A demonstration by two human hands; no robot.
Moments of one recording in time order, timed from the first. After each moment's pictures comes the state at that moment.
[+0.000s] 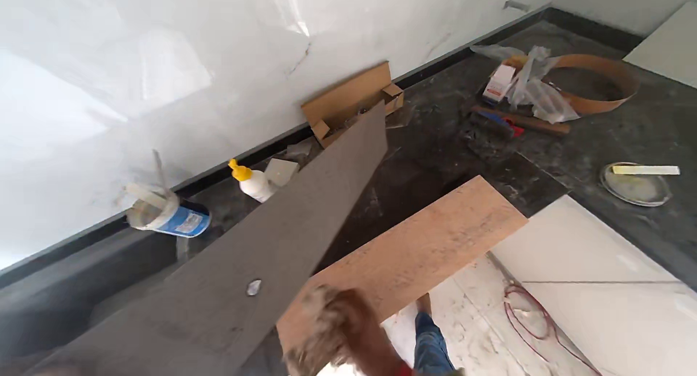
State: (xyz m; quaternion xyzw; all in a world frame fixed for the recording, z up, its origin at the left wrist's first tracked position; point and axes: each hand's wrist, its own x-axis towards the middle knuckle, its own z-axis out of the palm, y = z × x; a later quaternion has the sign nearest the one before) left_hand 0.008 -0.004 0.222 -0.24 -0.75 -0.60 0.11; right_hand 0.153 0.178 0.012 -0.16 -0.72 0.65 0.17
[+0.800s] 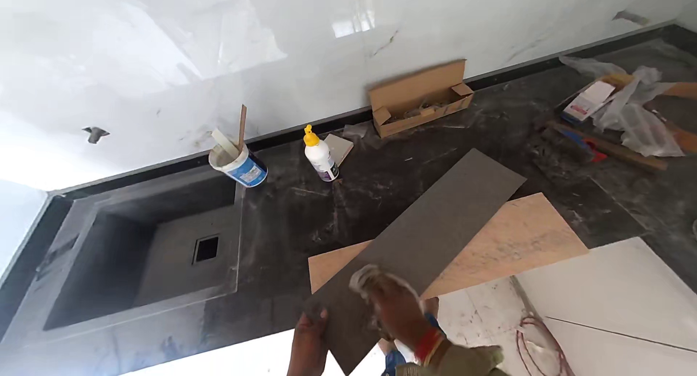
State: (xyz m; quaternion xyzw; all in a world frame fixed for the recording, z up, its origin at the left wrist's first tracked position) left_hand 0.108 -0.019 -0.018 0.23 -0.59 -0.74 -0.21; right_hand 0.151 0.190 -0.012 -0.06 -0.95 0.30 -0.03
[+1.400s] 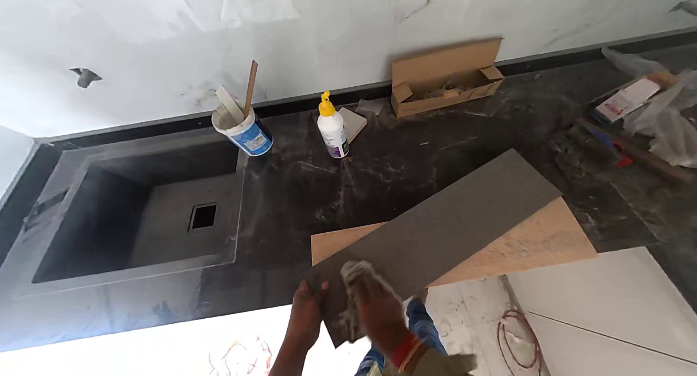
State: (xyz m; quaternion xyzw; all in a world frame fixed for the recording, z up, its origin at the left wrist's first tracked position) left_hand 0.088 -0.025 -0.023 0.21 -0.67 -0.67 -0.23; right_hand 0.161 0.137 -0.025 -0.07 -0.96 0.25 -0.01
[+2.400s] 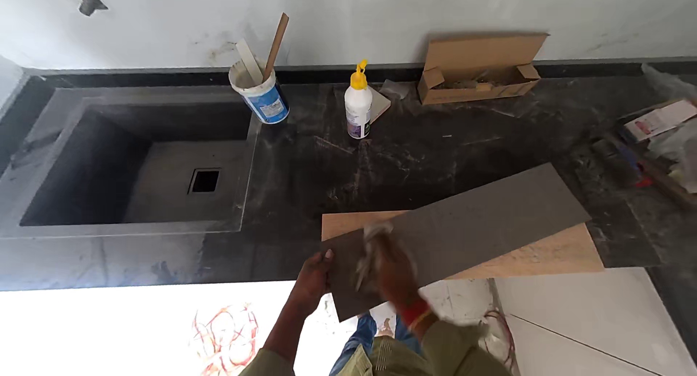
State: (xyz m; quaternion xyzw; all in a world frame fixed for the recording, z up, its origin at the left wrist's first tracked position) left_hand 0.067 -0.037 -0.017 0.24 -0.62 -0.66 -0.35; right_hand 0.132 0.146 -0.030 -0.10 -0.95 0.29 -0.03
